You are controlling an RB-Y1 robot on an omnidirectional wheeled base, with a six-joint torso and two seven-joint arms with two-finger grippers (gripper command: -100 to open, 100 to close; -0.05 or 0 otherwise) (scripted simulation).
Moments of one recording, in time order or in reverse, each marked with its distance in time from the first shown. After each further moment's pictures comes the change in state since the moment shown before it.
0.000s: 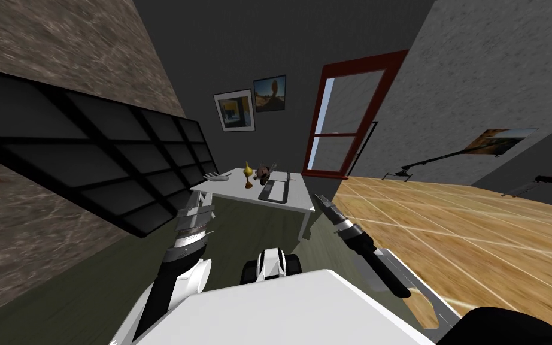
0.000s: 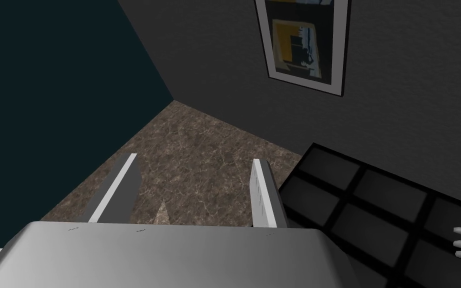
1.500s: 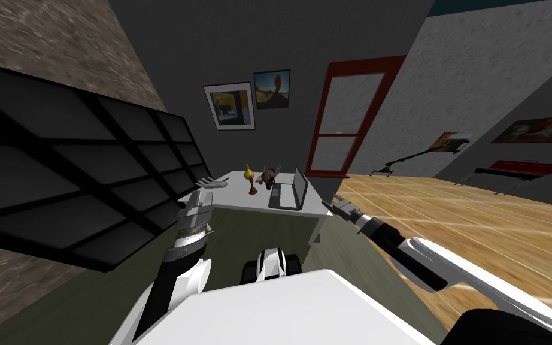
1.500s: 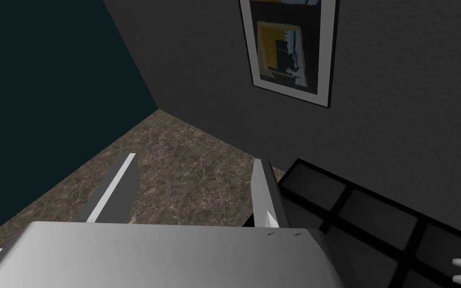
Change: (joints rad) left arm 0.000 0.000 0.000 0.000 0.000 0.000 0.000; right arm 0.145 -0.397 -0.214 0.089 0.187 0.075 0.135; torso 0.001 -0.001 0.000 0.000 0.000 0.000
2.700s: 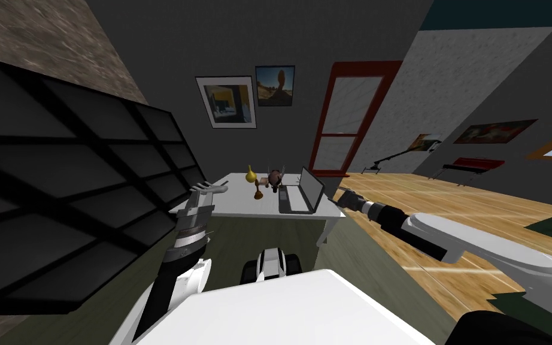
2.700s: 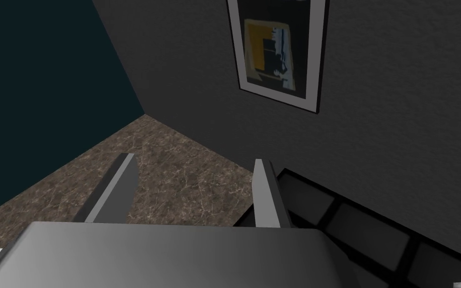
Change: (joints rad) left arm 0.000 0.000 0.000 0.000 0.000 0.000 0.000; right arm 0.083 -0.330 -0.148 0.107 0.132 0.053 0.095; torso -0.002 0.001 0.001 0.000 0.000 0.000
